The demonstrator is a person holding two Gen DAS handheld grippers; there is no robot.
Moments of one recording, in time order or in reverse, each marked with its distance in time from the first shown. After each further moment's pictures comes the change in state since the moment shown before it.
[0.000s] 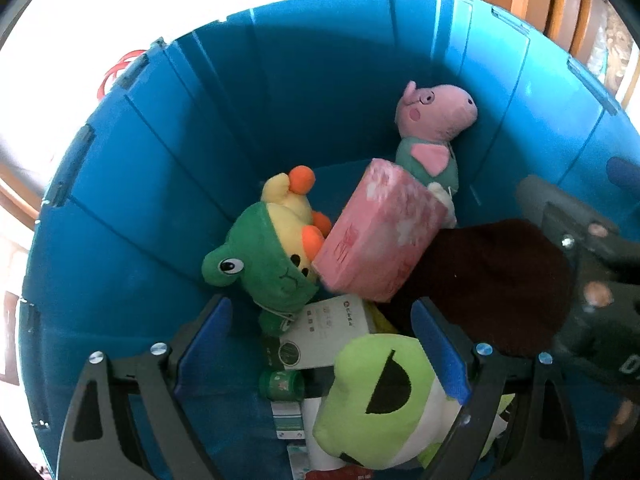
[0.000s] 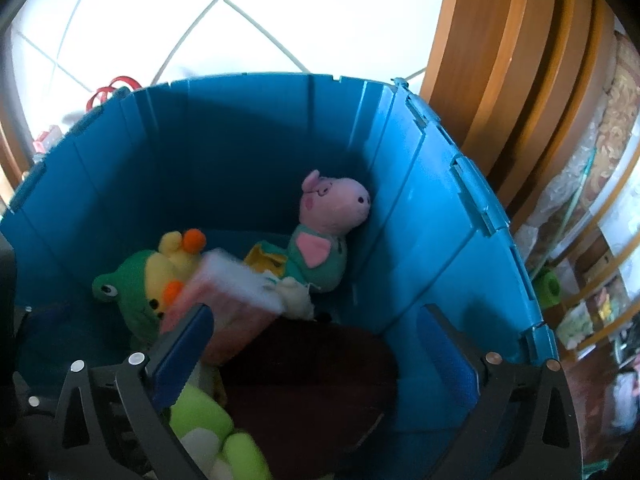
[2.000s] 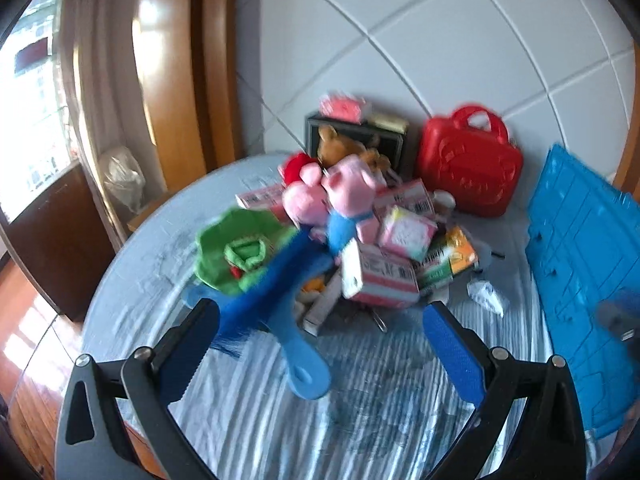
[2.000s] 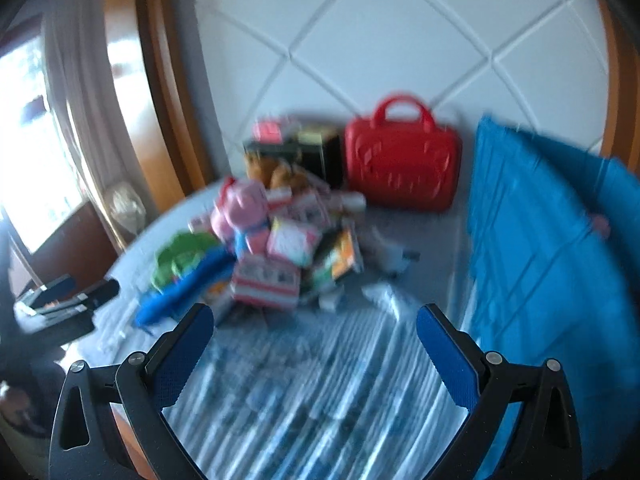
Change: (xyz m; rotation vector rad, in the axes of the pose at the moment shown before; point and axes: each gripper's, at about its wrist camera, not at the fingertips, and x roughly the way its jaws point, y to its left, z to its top) left arm -0.062 0.503 -0.290 -0.453 -0.353 0.157; right arm -0.083 0.430 -0.119 -0.131 -0.129 0.382
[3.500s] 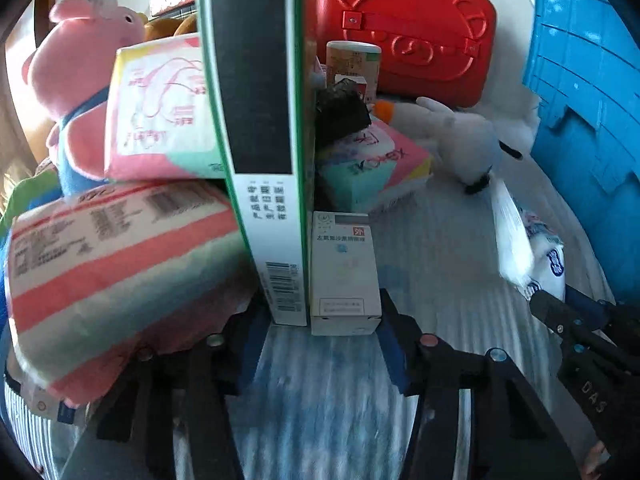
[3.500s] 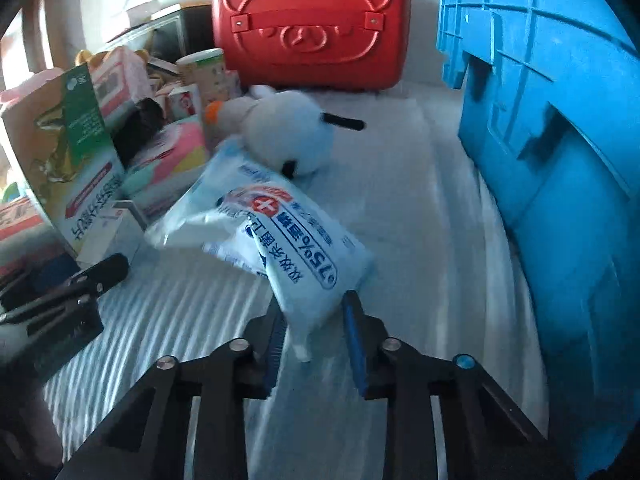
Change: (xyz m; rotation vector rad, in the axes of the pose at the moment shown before) left arm 0.273 -0.170 -0.057 0.198 0.149 -0.178; right arm 0.233 -0.112 -0.080 0.107 0.127 -0.235
